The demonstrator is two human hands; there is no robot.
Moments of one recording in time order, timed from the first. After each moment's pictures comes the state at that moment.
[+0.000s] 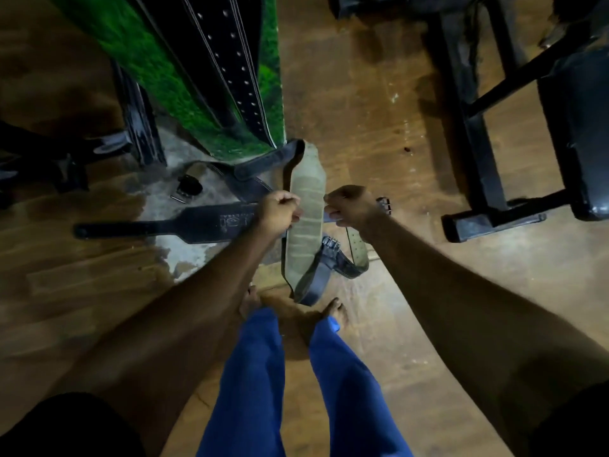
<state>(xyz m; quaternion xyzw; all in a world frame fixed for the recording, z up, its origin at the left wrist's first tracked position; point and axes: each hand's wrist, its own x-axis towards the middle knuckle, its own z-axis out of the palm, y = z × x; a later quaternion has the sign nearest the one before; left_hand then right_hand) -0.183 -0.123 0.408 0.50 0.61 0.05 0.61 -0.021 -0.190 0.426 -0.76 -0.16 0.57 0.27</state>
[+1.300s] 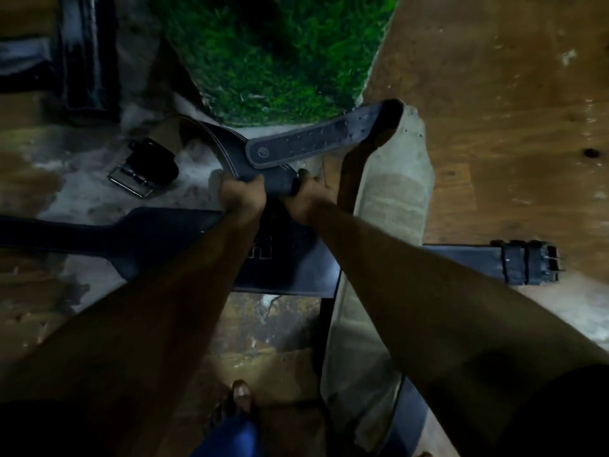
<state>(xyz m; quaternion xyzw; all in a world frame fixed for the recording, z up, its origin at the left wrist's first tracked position) -0.272 0.025 -0.136 0.38 0.81 0.16 0.42 -0.152 -0.011 -0.138 -0.77 -0.45 0.44 0.05</state>
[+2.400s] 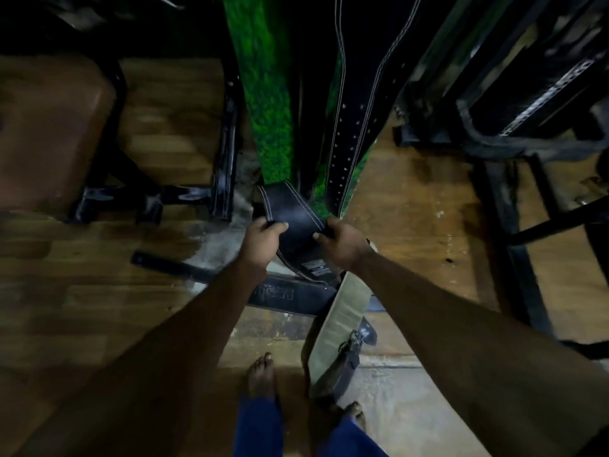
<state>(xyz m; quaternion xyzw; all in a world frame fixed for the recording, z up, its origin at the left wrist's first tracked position) -0.314 -0.061 0.437 0.37 0.65 0.30 0.60 -0.136 -0.084 0.401 -0.70 -0.54 0.43 0.17</state>
